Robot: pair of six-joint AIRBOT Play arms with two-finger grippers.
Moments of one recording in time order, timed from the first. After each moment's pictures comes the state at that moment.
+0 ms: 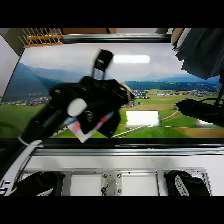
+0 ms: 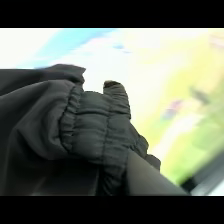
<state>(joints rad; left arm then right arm) -0.79 -1.23 1.31 1.50 -0.78 -1.70 -0.19 -0.67 0.89 -1.08 1.11 1.49</state>
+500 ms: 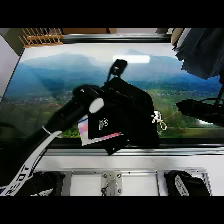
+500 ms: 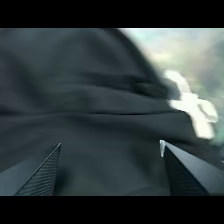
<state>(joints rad) -0.73 -1.36 1.39 1.49 -0.84 -1.85 -0.19 -0.67 0.89 -1.08 1.11 1.49</state>
